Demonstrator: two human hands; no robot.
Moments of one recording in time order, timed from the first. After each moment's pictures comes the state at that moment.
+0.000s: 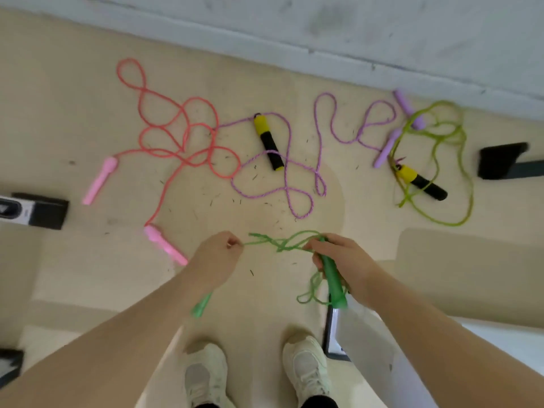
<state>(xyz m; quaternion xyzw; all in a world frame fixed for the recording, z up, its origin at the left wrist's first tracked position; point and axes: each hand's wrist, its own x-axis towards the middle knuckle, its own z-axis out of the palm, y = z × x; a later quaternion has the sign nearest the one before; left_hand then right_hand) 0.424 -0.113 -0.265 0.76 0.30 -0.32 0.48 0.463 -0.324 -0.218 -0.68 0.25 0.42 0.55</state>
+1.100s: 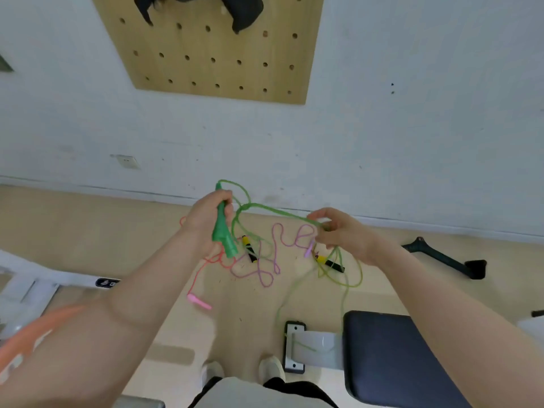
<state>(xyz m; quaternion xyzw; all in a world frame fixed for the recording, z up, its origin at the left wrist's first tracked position) 0.410 -0.198 0.361 0.53 0.27 -0.07 0.80 0.429 -0.456 0.360 -0.79 -0.03 0.33 0.52</state>
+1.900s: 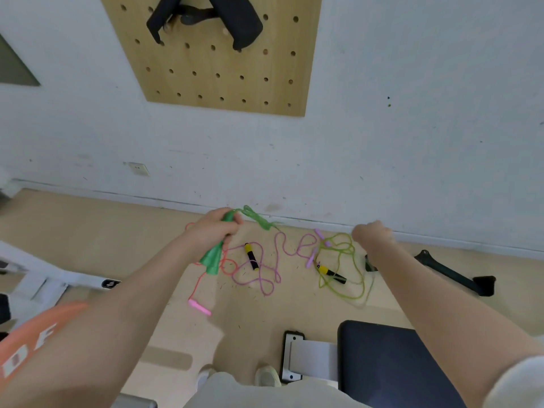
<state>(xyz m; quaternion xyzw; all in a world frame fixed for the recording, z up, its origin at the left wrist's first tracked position) 0.395 -0.212 0.358 0.77 0.18 -0.15 0.59 0.466 -0.509 0.332 -0.91 0.25 0.19 0.28</state>
